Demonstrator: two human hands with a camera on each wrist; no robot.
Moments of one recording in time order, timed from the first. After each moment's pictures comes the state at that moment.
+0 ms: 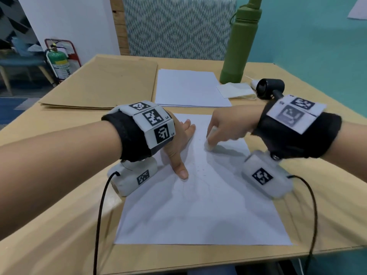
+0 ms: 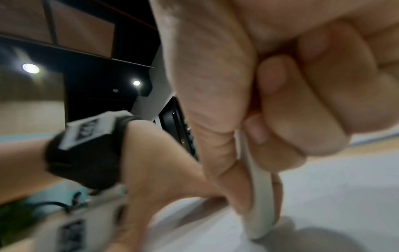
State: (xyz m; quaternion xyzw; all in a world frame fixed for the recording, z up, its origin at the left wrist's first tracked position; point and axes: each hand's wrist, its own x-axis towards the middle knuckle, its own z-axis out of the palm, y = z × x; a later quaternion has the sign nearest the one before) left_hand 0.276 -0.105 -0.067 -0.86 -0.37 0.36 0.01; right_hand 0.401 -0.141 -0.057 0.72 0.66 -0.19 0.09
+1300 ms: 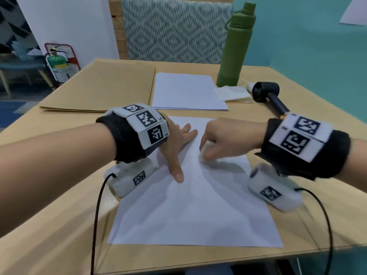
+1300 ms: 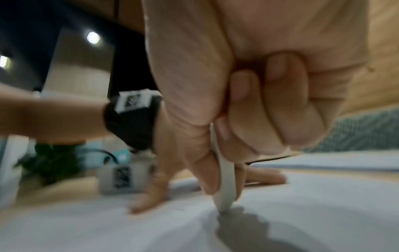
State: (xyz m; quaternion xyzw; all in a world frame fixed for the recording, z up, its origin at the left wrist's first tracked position) left_hand 0.275 -0.099 -0.074 -0.87 -0.36 0.34 -0.03; right_hand 0.402 -0.163 -0.067 0.63 0.76 -0.17 0.05
